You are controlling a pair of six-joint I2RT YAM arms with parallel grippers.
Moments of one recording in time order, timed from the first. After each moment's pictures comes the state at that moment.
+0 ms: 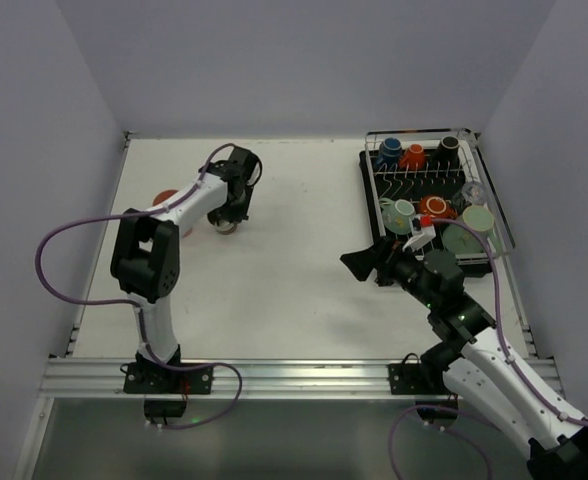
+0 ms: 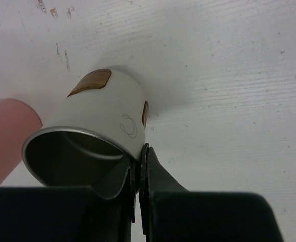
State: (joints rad) left arm -0.39 1.93 1.52 -0.78 -0.20 -0.15; right arm 0.52 0.60 0.47 -0.10 -0.14 0.74
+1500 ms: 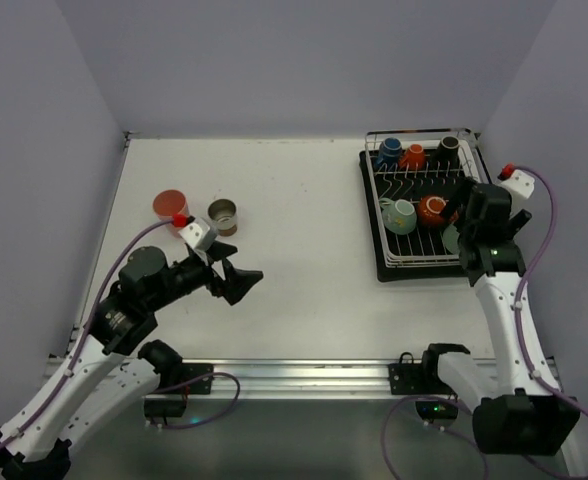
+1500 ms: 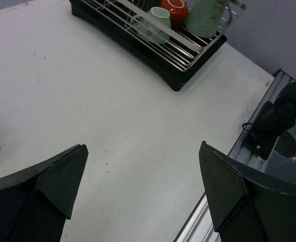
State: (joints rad) left arm -0.57 0.56 0.70 -0.34 0.31 -0.21; right arm 0.00 0.92 0.94 -0.48 0.49 0.40
